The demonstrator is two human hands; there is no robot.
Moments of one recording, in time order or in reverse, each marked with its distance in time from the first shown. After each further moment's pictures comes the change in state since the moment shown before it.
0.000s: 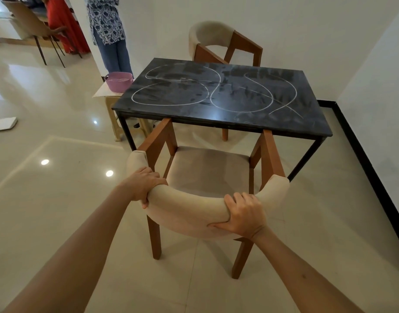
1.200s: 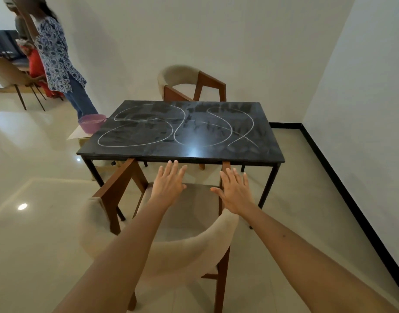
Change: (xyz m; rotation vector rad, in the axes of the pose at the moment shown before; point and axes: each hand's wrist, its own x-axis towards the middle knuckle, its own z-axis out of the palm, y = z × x) left_hand 0.145 0.154 -0.140 0.011 0.483 -0.240; right_hand 0.073 0.179 -0.052 -0.003 -0.446 0.423
